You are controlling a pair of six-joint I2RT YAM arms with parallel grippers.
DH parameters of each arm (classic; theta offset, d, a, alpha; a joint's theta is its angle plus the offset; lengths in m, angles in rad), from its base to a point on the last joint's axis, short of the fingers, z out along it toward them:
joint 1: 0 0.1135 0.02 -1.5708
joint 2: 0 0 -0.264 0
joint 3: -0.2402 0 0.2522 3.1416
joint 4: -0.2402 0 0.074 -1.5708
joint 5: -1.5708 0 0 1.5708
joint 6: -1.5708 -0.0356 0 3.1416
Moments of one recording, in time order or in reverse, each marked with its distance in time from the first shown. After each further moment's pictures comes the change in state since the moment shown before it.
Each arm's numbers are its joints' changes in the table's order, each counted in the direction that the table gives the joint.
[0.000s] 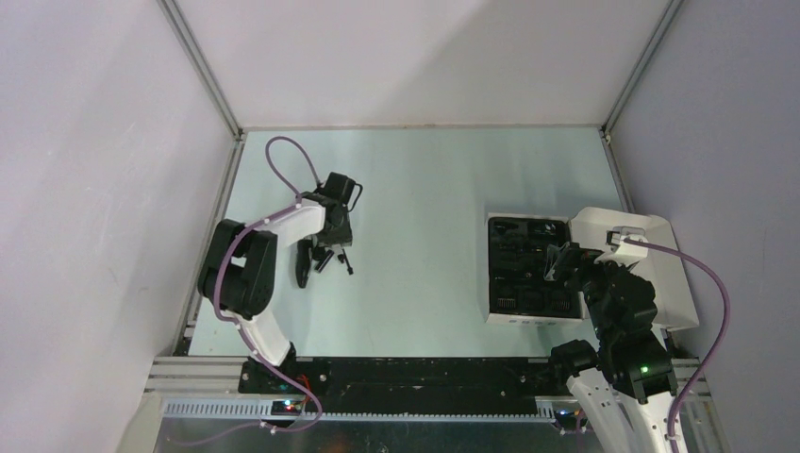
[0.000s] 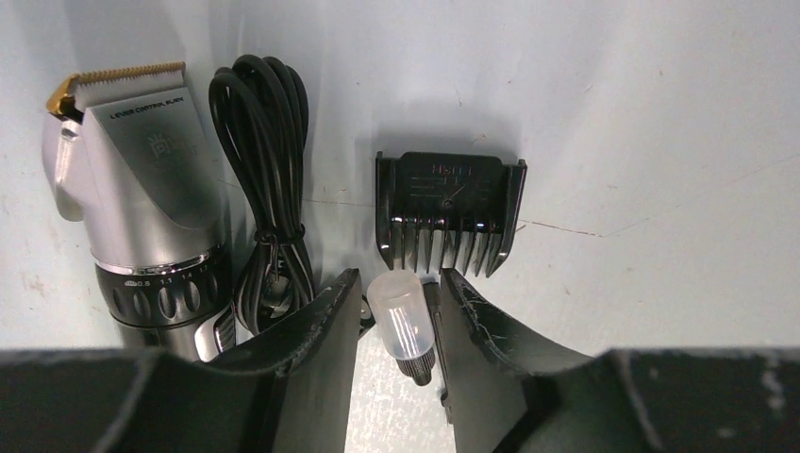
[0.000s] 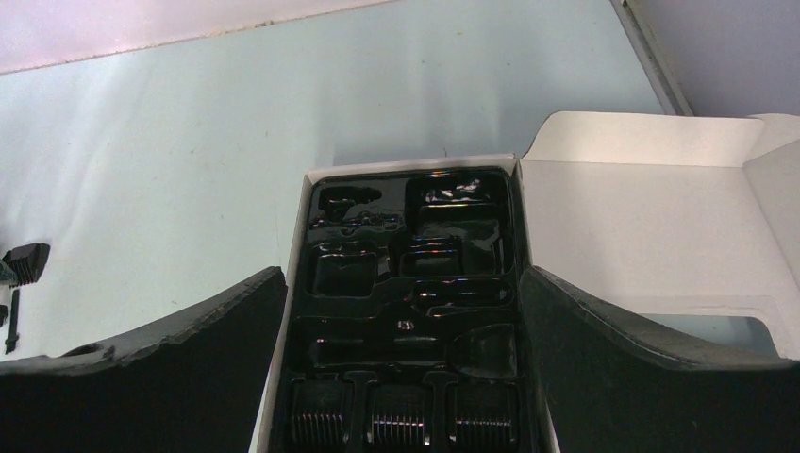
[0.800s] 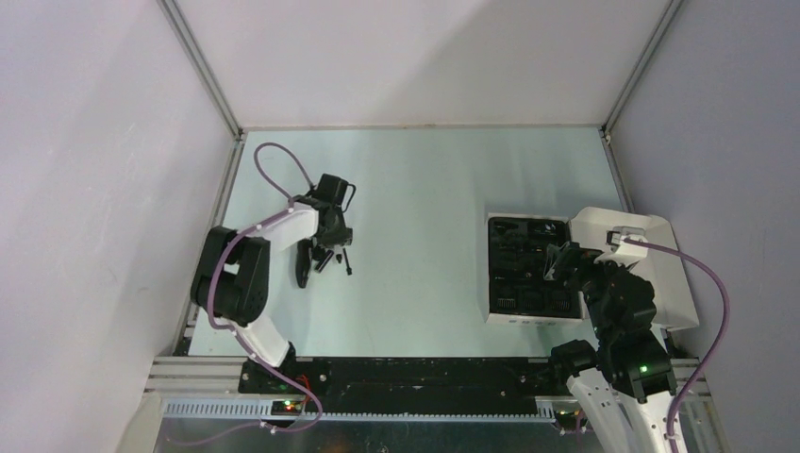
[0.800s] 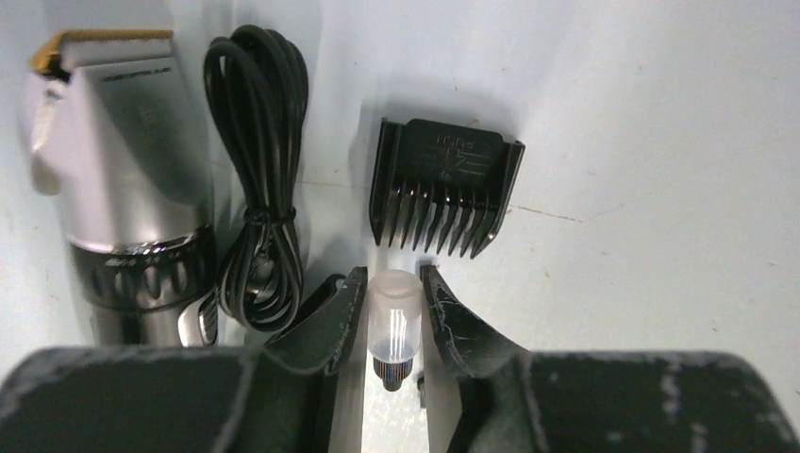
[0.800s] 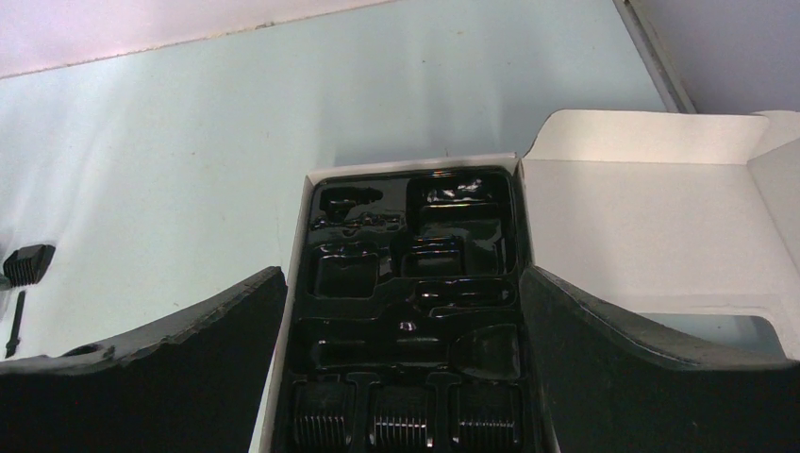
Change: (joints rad) left arm 0.027 -0.032 0.041 0.031 -0.068 0.056; right arm 0.000 0.000 0.002 0.002 -0.003 -0.009
